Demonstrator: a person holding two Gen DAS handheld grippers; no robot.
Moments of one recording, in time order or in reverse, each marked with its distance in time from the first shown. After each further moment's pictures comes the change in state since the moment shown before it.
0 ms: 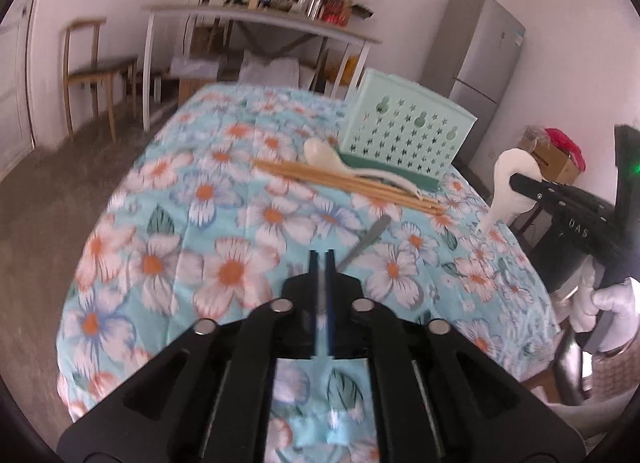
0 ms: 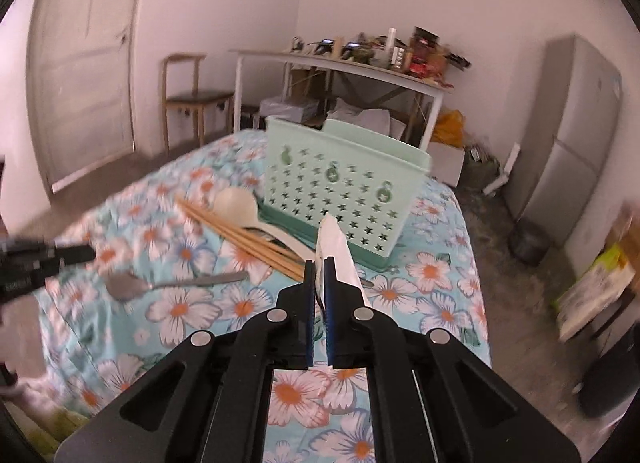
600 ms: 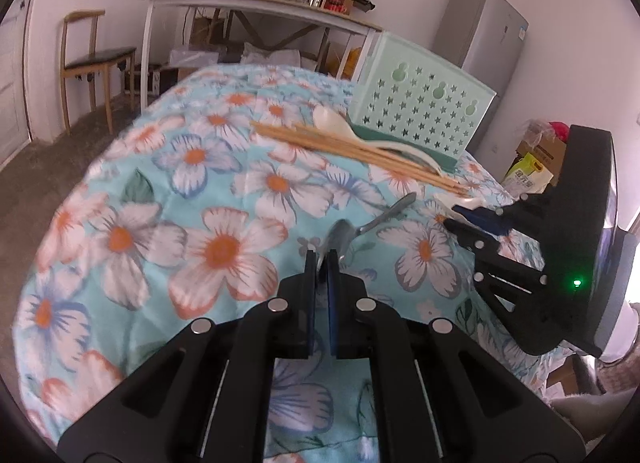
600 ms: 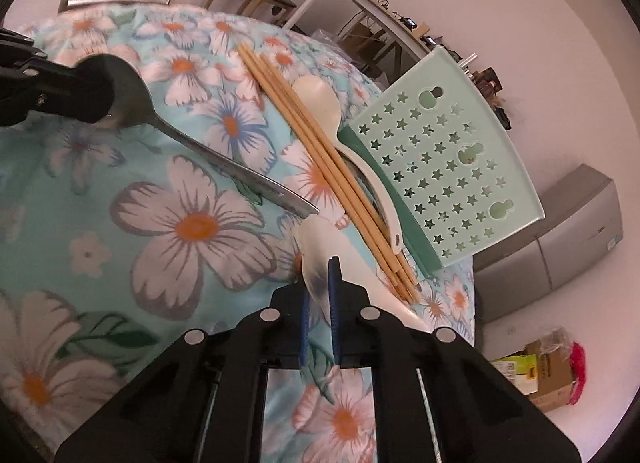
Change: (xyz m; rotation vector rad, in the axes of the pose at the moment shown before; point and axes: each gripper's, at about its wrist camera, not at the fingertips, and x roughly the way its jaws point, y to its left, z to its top) left arm 0.038 0.007 -0.021 0.028 -0.015 0.021; right arm 0.080 0.120 -0.048 -0.573 0.173 -0.199
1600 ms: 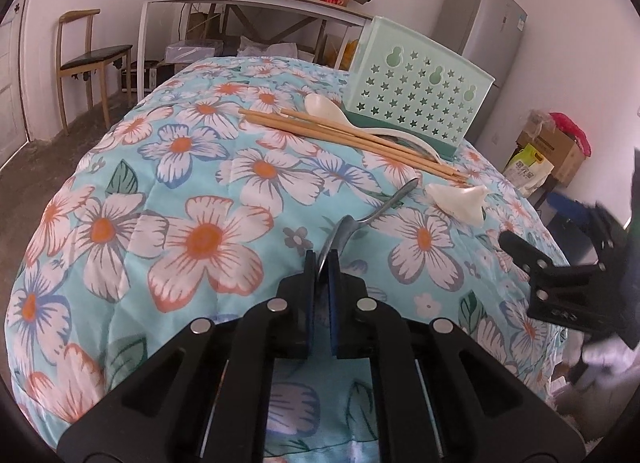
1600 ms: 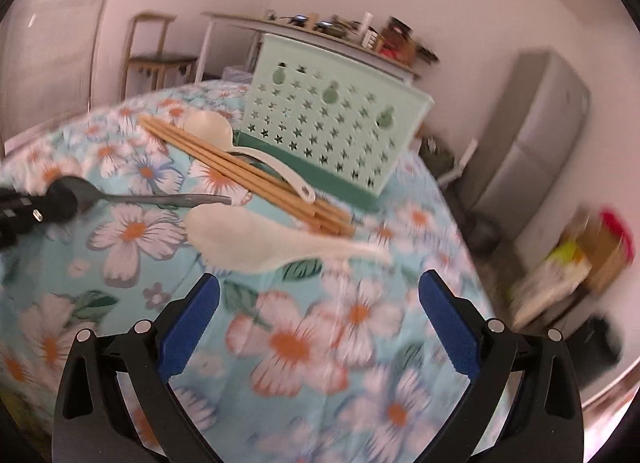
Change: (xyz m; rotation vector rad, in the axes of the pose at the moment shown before) left arm 0.013 -0.008 -0.006 0.006 0.036 -0.006; right arm -0.027 -0.055 -0.054 0.423 -0.052 -0.049
